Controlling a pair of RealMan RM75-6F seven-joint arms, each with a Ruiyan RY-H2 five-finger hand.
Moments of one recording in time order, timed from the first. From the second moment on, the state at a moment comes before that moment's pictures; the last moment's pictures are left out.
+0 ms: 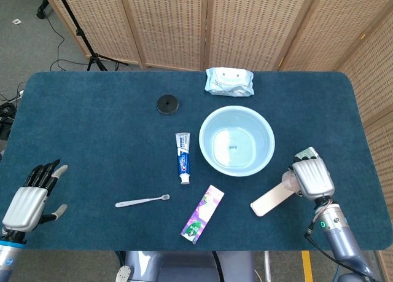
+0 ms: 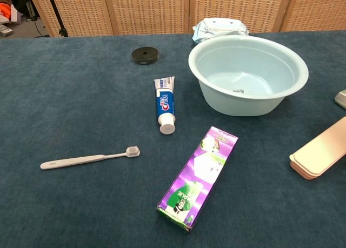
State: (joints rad) left arm -0.14 -1.09 0.03 -1.77 1.56 1.40 0.08; right arm 0.42 -1.12 0.16 -1.90 -1.15 1.16 -0.67
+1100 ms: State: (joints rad) left arm -0.16 -1.11 0.03 -1.72 1.51 1.32 0.05; right arm 0.82 -1.48 0.30 -1.60 -0.78 1.05 -0.79
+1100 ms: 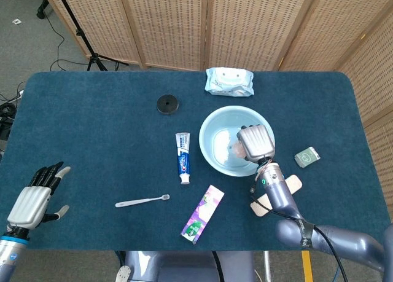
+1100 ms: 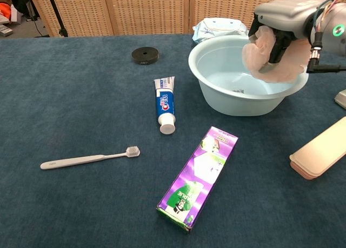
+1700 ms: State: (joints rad) left arm -0.16 -1.10 0.03 -1.73 1.51 1.33 0.05; right arm 0.86 -1.41 0.25 -1.70 -0.72 1.08 -0.81
